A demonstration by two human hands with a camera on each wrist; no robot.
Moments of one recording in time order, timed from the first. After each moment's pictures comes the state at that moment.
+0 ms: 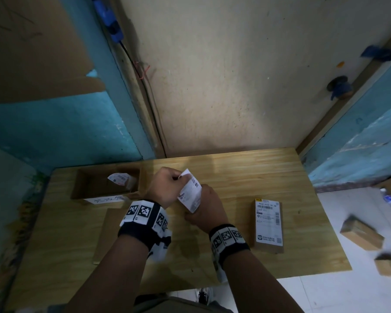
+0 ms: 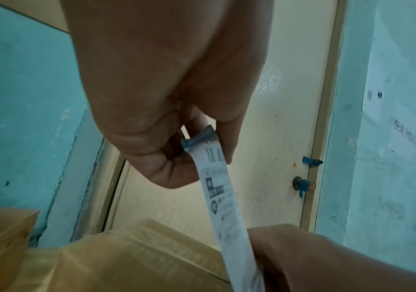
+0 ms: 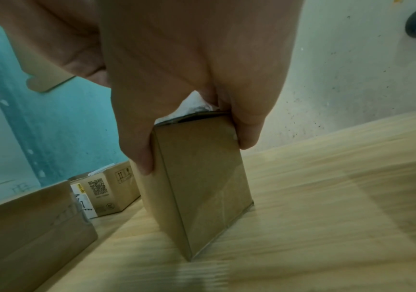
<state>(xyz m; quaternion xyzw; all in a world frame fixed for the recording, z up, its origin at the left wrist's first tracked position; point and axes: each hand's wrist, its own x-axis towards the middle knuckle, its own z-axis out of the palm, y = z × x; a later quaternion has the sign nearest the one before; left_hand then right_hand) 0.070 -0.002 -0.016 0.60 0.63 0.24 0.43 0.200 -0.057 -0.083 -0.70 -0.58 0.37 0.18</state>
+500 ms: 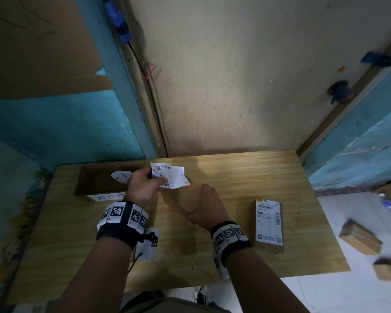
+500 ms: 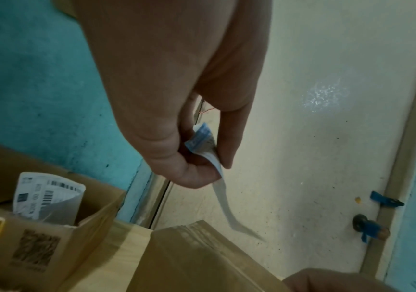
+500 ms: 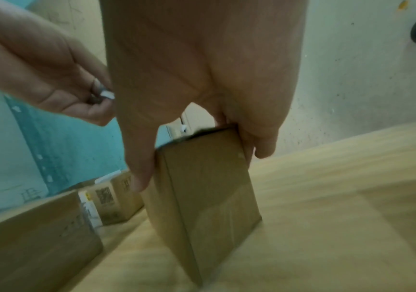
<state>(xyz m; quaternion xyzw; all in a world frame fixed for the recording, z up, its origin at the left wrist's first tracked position) 0.013 -0.001 -0.027 0.43 0.68 0.31 0.51 0.197 -0.060 -0.064 -0.70 -0.60 0.38 0.12</state>
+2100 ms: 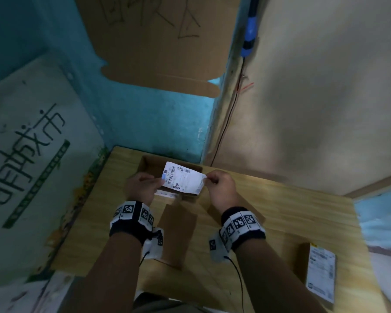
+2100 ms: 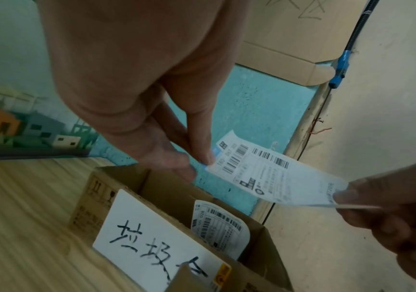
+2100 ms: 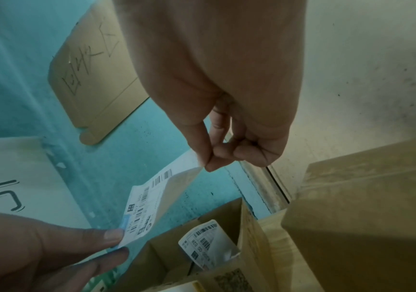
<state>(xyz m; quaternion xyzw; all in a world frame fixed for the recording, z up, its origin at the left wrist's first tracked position) -0.157 0.003 -0.046 0.21 0.77 0.44 0.42 0.039 0.031 -0.032 -0.68 -0.57 0.39 0.26</state>
